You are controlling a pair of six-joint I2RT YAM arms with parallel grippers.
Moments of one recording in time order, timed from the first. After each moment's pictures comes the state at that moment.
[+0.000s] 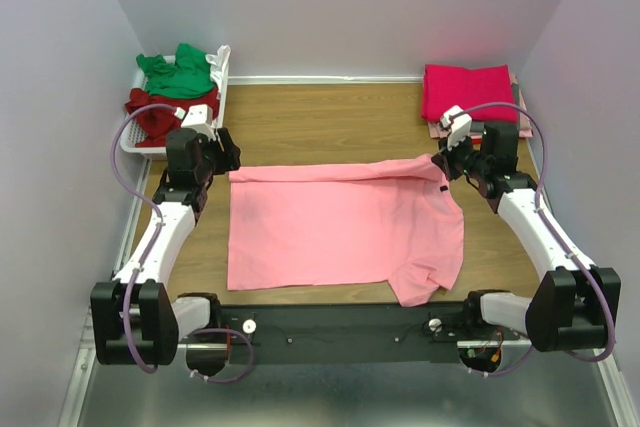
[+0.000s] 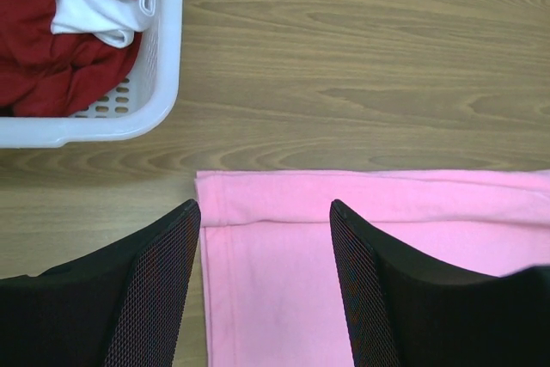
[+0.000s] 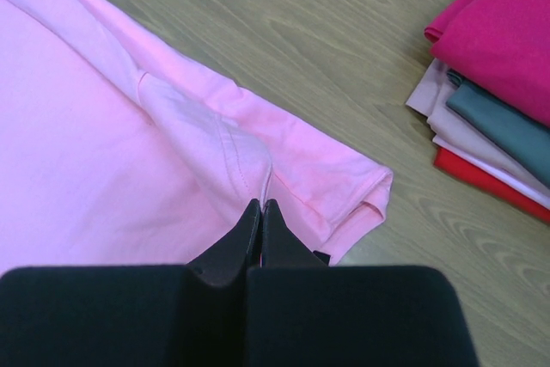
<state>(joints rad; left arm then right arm) -0.01 1.18 0.76 0.02 0.13 -0.22 0.04 1.22 0.85 -0.18 -0.46 -0.41</state>
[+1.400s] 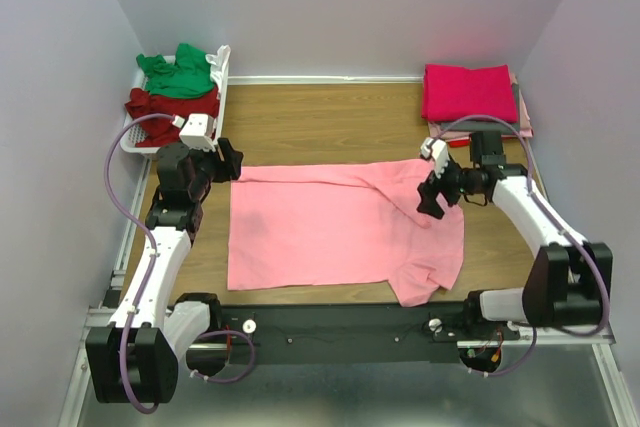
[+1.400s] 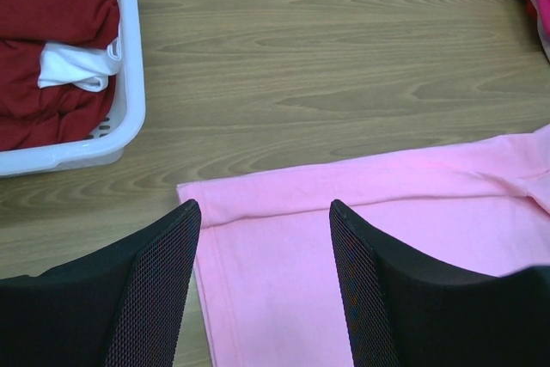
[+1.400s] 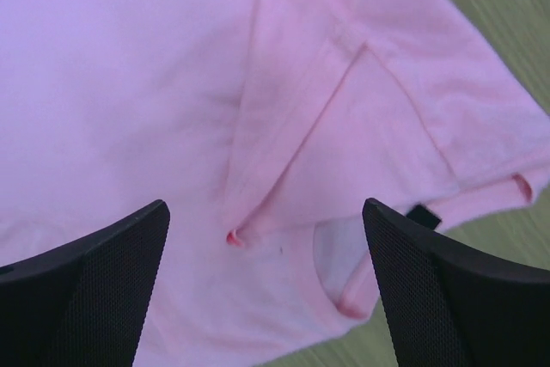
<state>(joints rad) -0.01 0.96 0.68 0.01 0.24 -0.14 0.04 1.26 0.82 -0.60 -0.58 -0.80</state>
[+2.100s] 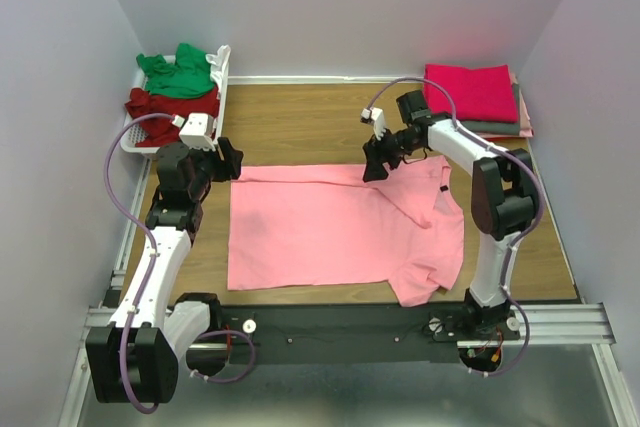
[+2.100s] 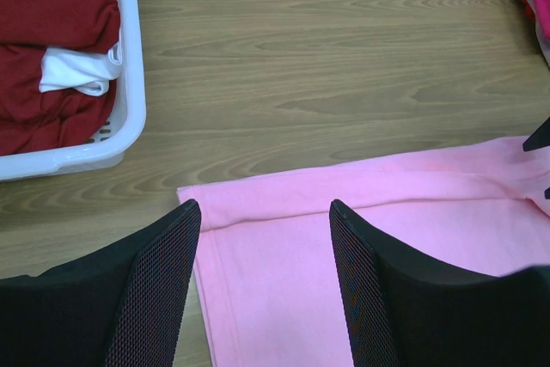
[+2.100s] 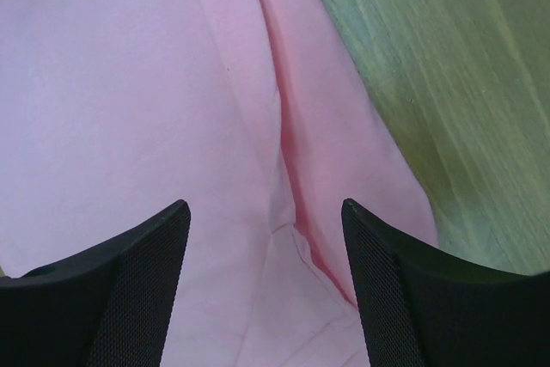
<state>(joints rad) -0.01 0.96 0.68 0.02 0.24 -0.14 0.30 1.98 1.49 -0.62 -0.72 -0.54</state>
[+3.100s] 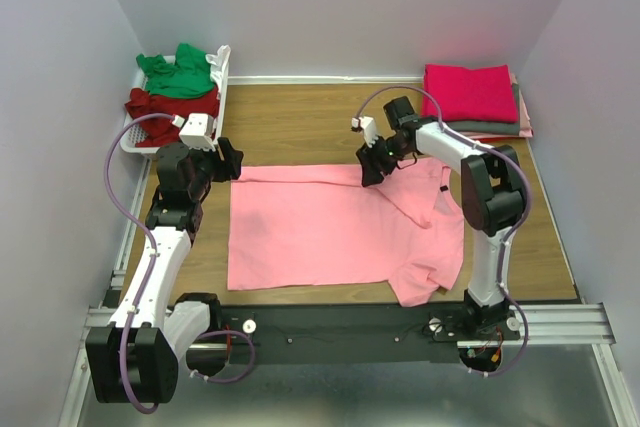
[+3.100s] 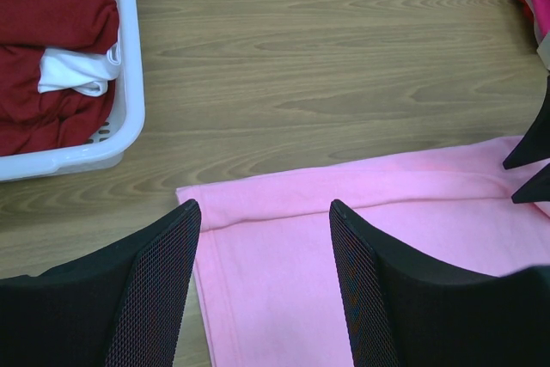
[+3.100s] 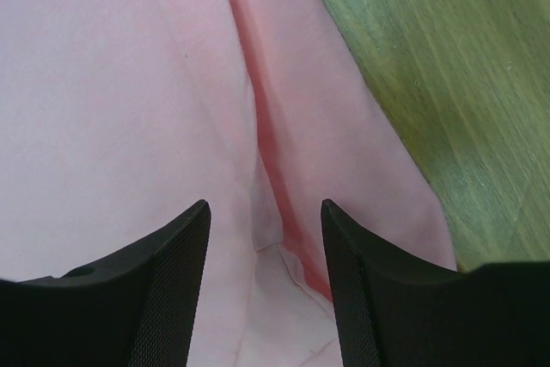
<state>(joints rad) -0.01 0.96 0.68 0.02 0.24 -0.14 0.36 2.05 1.50 -0.63 -0.57 -0.50</state>
